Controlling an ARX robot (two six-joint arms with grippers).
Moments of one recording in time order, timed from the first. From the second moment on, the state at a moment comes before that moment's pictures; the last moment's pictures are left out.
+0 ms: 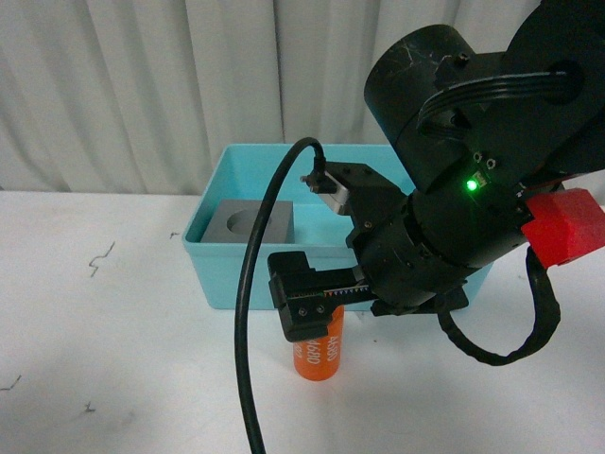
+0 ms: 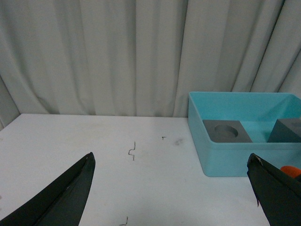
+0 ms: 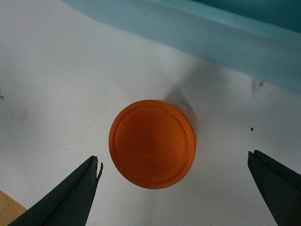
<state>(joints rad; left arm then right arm) 0.00 0.01 0.01 0.00 0.00 -0.01 0.47 2.03 1.24 -0.26 -0.22 0.13</state>
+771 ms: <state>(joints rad) 0.00 0.01 0.01 0.00 0.00 -0.01 0.48 2.08 1.24 -0.21 -0.24 0.07</state>
